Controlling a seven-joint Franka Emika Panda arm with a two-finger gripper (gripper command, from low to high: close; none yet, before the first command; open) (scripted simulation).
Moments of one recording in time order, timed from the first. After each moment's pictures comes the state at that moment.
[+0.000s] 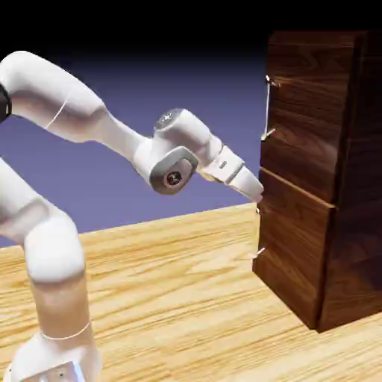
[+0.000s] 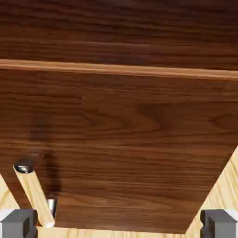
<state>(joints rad) -0.04 -0.60 0.06 -2.78 0.12 3.03 0.67</state>
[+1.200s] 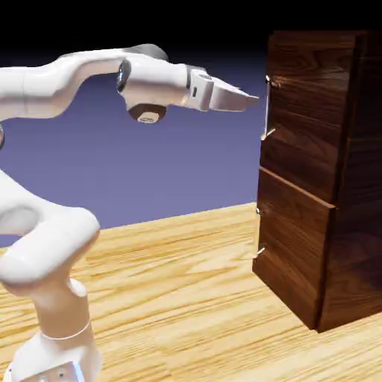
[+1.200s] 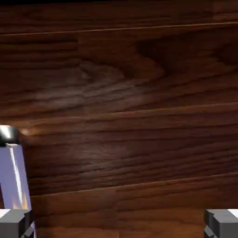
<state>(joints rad) -0.77 -0.99 0.79 -2.44 1.68 2.91 -0.21</state>
